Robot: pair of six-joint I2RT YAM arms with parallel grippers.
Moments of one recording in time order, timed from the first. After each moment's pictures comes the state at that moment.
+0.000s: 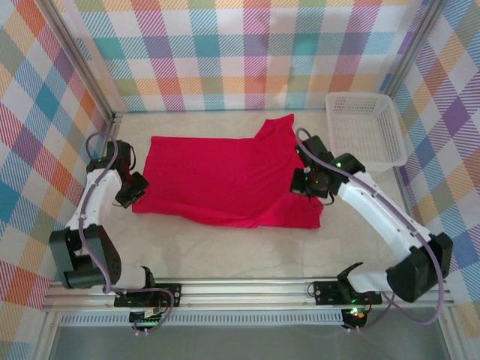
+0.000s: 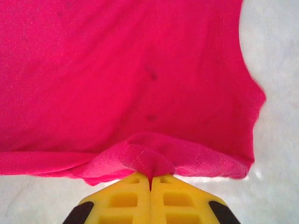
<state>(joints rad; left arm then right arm) 0.14 1.43 1.15 -1.03 -0.05 -0.64 0.53 1.34 1.28 -1.07 0.06 0.67</state>
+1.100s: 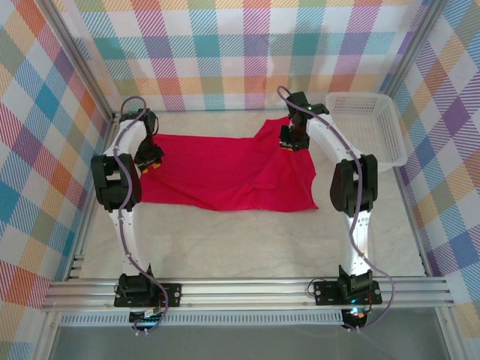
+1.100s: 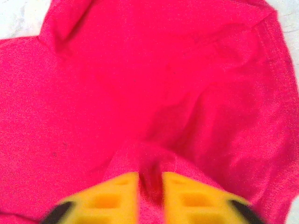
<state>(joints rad) 0.07 2.26 1.97 -1.24 -0.18 -0.55 0.30 2.21 2.07 -1.07 -0.08 0.46</state>
